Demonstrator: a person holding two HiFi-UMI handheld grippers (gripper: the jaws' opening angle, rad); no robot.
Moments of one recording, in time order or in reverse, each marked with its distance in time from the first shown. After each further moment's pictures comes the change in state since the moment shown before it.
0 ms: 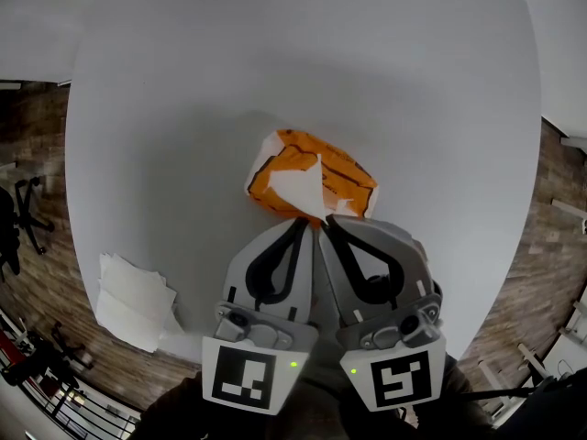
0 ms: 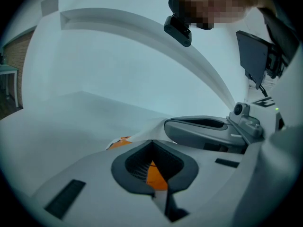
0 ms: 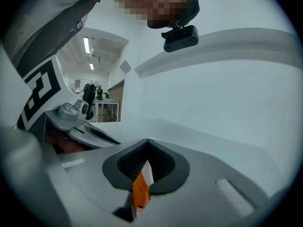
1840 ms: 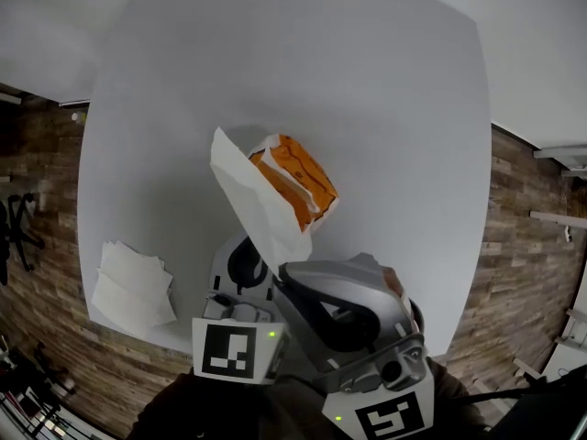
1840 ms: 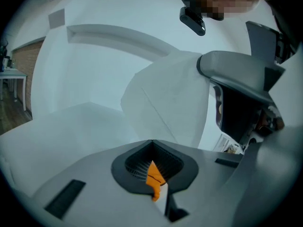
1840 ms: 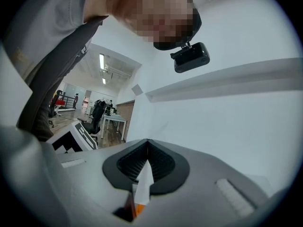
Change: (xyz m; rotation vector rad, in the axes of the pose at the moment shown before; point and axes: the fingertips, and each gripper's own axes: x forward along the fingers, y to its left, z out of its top) left arm -0.058 -0.020 0.030 -0.015 -0.107 0.063; right arm -0.086 0.067 0.133 -0.099 -0.258 0.085
